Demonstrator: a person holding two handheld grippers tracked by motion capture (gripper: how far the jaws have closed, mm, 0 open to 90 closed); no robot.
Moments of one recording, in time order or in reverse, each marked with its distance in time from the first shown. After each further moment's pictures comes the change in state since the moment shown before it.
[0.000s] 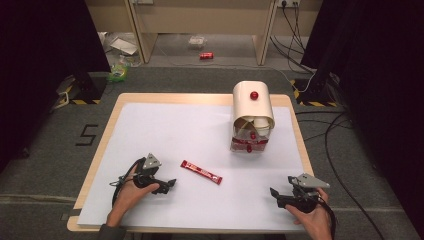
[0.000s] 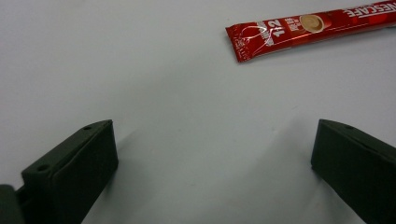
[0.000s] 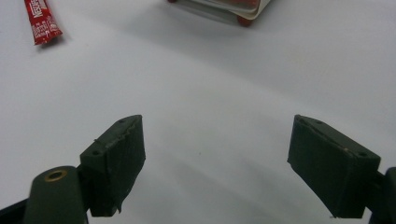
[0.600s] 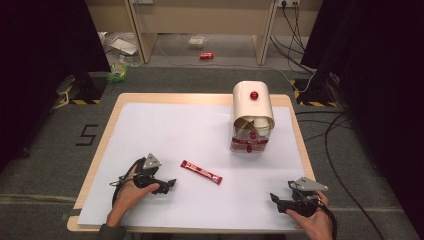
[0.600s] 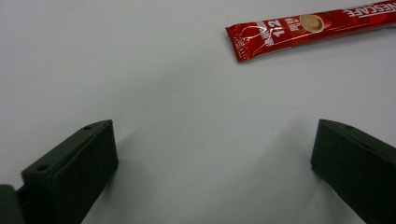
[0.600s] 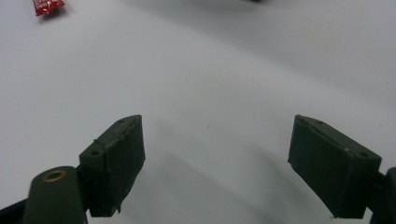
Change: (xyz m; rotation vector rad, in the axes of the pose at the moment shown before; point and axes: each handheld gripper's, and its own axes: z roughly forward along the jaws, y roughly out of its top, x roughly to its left) left arm 0.000 0.000 0.000 0.000 0.000 0.001; right arm 0.003 -0.008 -0.002 0.056 0.011 -0.018
